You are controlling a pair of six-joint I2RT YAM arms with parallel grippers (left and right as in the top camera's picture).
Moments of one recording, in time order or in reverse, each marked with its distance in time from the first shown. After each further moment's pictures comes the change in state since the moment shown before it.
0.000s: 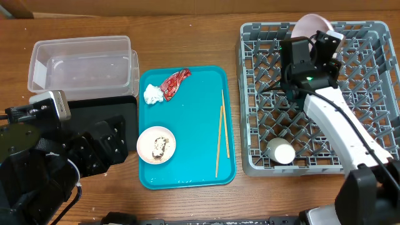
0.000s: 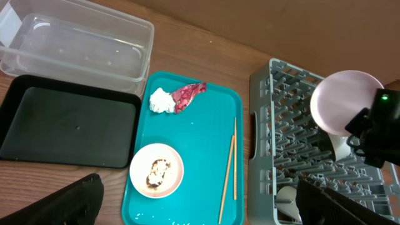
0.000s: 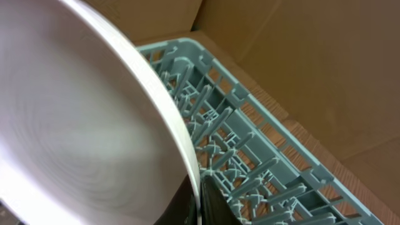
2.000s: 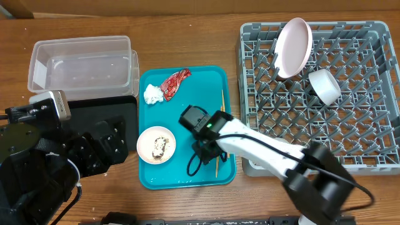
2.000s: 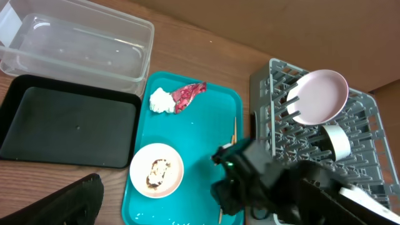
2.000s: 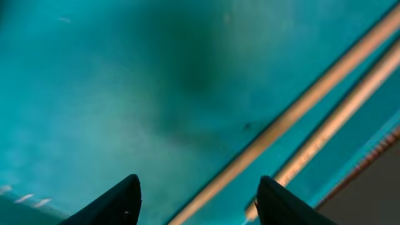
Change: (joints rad) left arm 0.000 0.000 0.000 0.000 0.000 0.000; right arm 0.661 0.229 0.003 -0.390 -0.975 -0.135
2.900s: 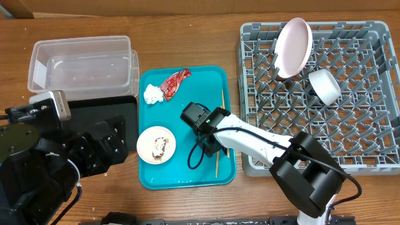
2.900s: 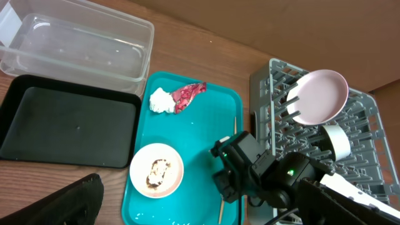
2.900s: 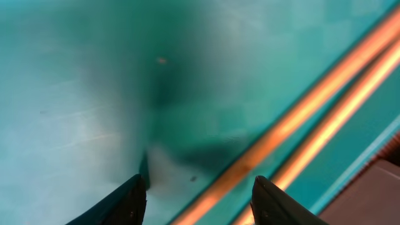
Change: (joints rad) left arm 0.000 0.000 0.000 0.000 0.000 0.000; right arm -0.043 0.075 0.000 0.069 0.107 -0.077
